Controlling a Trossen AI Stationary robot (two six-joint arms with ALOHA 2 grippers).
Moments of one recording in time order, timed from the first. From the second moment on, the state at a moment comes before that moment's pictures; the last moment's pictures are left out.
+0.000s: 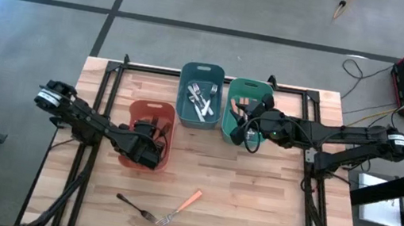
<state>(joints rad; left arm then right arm) -0.29 1.57 0.78 -0.88 -0.64 -1.62 0.01 1.23 1.00 -0.18 0.57 0.16</state>
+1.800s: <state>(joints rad) -0.29 1.57 0.76 -0.83 -0.66 -1.62 0.01 1.23 1.00 -0.18 0.57 0.16</state>
